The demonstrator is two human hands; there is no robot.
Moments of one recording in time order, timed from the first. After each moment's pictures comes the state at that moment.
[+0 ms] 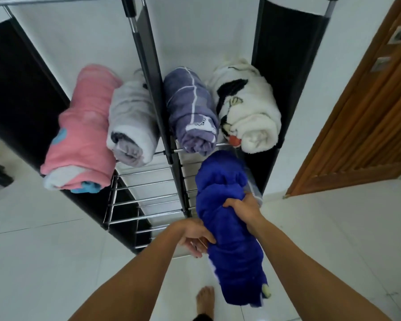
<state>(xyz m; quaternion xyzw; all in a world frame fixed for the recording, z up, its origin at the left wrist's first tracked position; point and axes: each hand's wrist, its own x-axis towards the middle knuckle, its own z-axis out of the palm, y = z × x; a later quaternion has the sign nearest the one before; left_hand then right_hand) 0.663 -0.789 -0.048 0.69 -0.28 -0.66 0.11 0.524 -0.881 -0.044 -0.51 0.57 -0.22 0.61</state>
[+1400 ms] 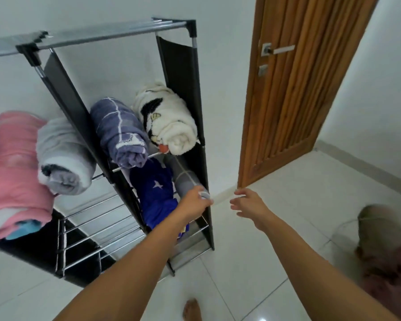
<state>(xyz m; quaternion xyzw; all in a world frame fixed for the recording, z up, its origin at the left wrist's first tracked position) 0.536 -0.821 0.021 0.70 -0.52 -0.43 0.25 0.368 -0.838 0.008 -0.45 0.62 -0.29 0.58</state>
